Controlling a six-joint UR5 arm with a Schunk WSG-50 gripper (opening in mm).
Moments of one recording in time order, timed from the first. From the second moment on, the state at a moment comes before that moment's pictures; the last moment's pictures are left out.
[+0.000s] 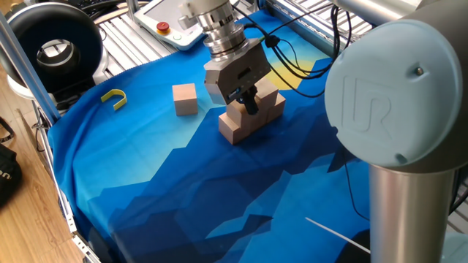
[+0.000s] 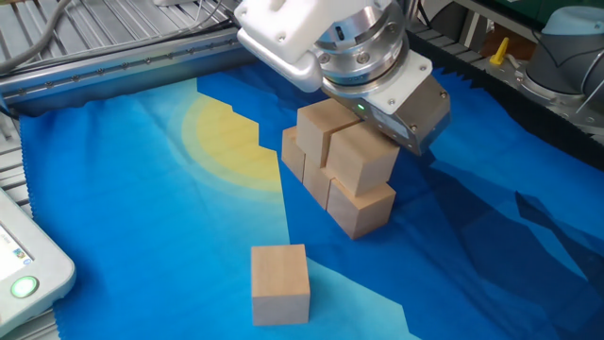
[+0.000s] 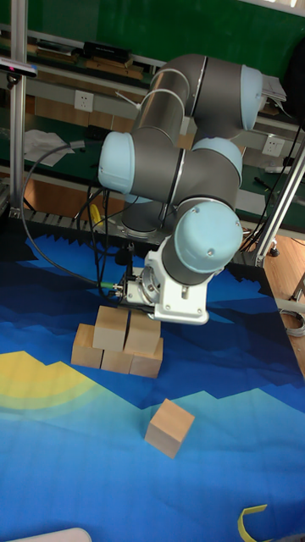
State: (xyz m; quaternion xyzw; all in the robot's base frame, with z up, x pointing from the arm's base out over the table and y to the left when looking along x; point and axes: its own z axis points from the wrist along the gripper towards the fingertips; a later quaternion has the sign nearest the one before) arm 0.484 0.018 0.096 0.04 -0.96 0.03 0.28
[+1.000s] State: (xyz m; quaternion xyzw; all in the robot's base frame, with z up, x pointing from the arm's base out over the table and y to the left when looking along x) arm 0.476 0.021 0.100 0.02 -0.96 0.02 0.29
